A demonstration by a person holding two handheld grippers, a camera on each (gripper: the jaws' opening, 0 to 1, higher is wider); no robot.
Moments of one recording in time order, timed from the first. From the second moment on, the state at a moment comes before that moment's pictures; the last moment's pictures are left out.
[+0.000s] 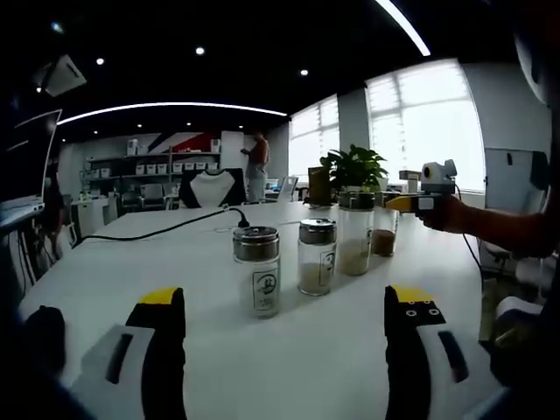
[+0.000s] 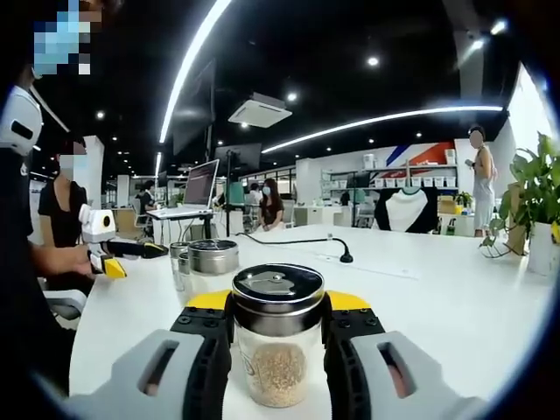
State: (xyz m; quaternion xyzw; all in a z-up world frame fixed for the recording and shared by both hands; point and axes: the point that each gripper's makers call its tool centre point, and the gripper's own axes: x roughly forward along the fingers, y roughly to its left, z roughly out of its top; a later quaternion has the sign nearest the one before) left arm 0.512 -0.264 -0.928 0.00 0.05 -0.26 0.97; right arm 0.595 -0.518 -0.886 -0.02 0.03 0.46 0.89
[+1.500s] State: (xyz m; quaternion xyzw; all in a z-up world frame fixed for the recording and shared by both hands) left arm 0.498 -0.265 -0.920 0.00 0.03 -0.26 0.97; right arm 0.592 -0.510 -0.885 -0.01 0.00 0.47 0.88
